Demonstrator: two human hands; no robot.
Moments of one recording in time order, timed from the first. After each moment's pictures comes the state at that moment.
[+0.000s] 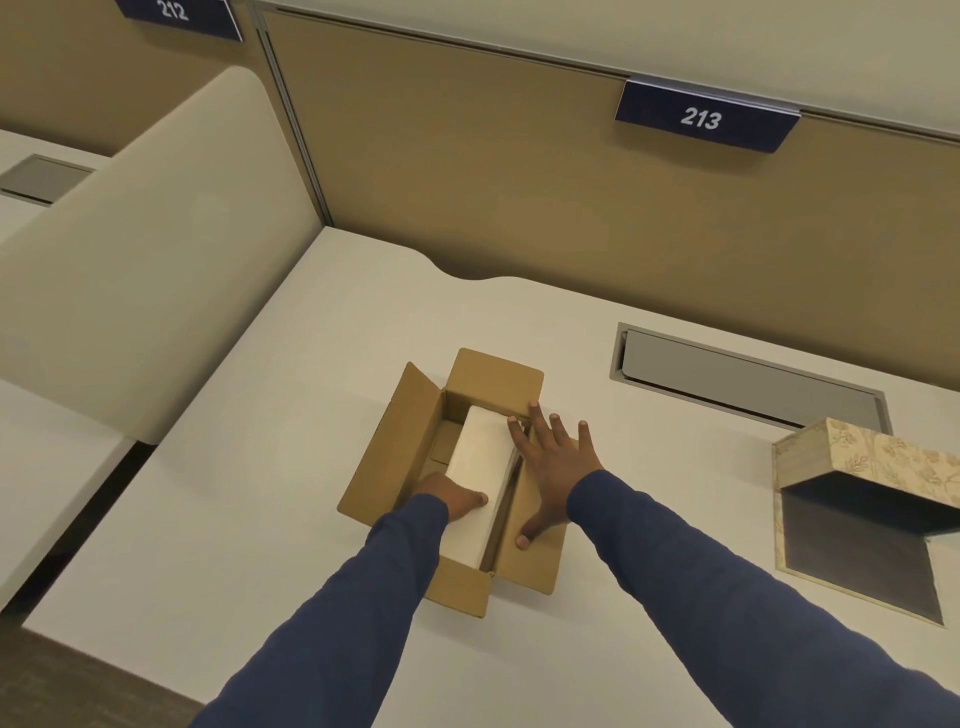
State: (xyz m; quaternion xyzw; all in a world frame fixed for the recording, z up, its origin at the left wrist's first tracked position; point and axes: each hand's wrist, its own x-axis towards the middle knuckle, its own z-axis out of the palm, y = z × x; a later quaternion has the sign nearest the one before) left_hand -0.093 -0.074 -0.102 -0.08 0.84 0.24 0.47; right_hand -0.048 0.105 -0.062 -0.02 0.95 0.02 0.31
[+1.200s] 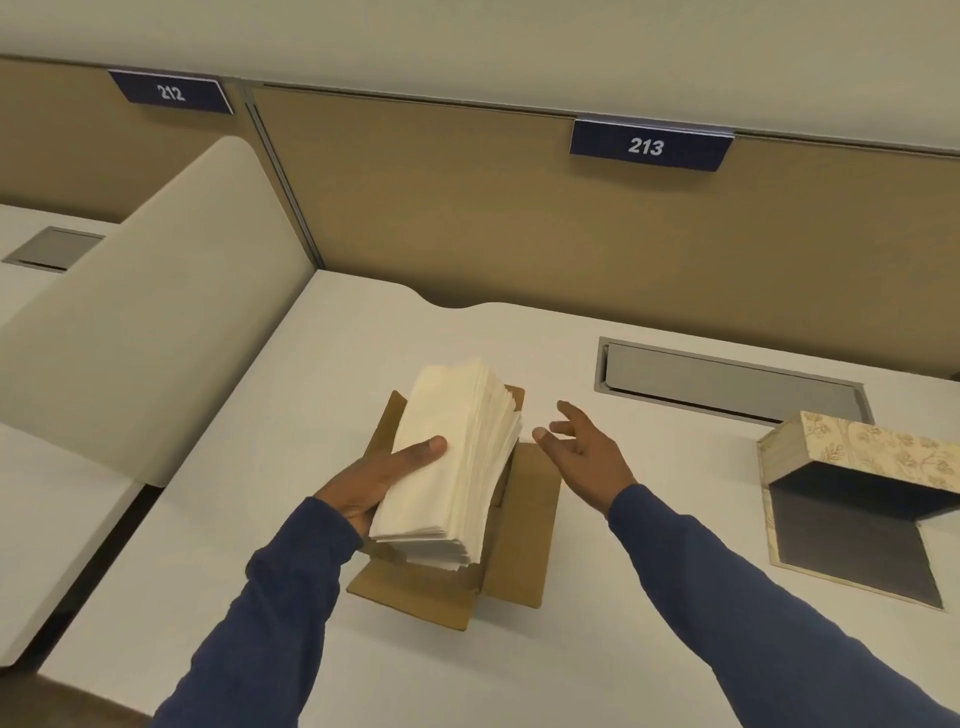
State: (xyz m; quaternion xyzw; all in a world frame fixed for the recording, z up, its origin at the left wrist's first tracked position) left_hand -0.098 -0.131 0.034 -0.07 0.60 0.63 0.48; right_hand -0.015 0.128 -0.002 0.25 0.80 -0.54 0.07
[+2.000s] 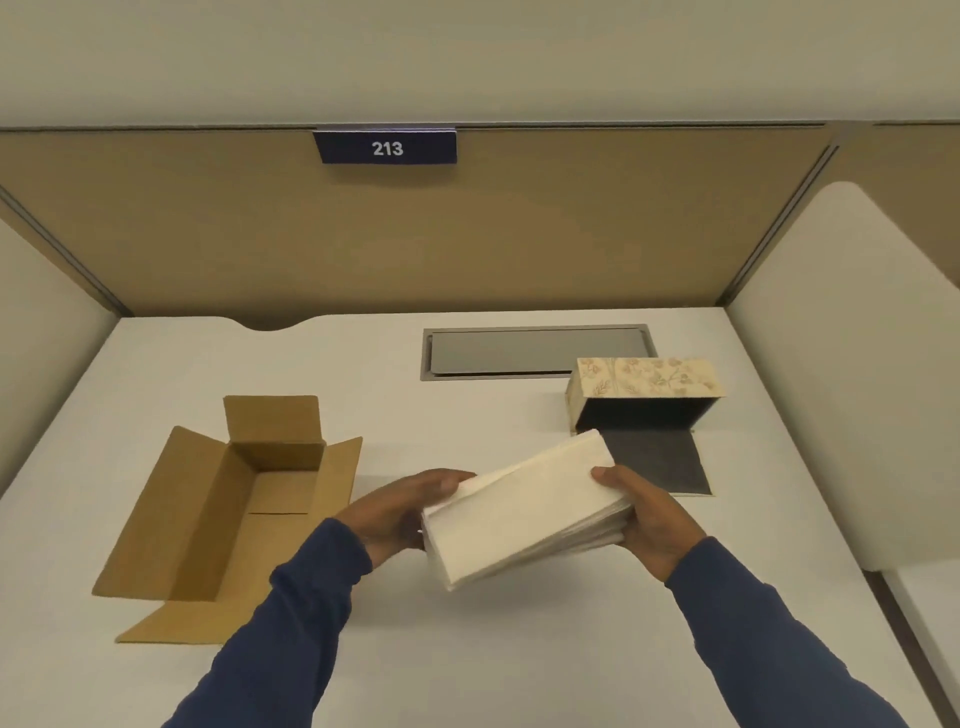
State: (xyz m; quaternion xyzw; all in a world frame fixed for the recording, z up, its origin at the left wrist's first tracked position) left_hand 0.032 0.078 0.009 0.12 0.60 0.50 0.60; right_hand 0.235 0.321 0.000 0.45 0.45 -0.77 -0.01
